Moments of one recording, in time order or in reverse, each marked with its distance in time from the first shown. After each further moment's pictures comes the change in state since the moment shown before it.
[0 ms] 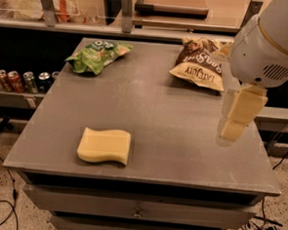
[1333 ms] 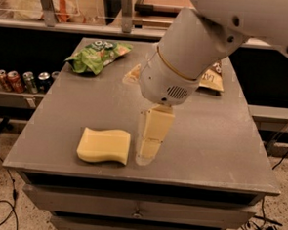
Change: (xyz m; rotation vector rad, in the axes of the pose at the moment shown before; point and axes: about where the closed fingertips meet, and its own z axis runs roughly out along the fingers) arm -0.138 0.045 0.076 -0.204 -0.248 -0.225
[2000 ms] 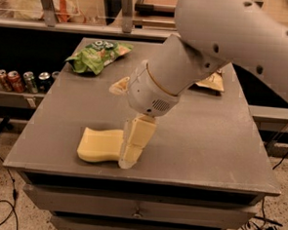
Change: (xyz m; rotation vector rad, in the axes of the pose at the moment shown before) arm -0.008 -0.012 0.045 -0.021 -0.136 -0.003
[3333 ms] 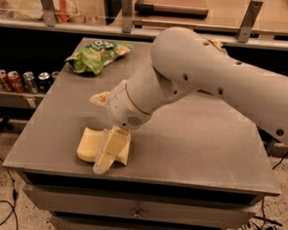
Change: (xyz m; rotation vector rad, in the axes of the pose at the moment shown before) arm -0.016 -0.019 0.072 0.001 -0.156 -0.005
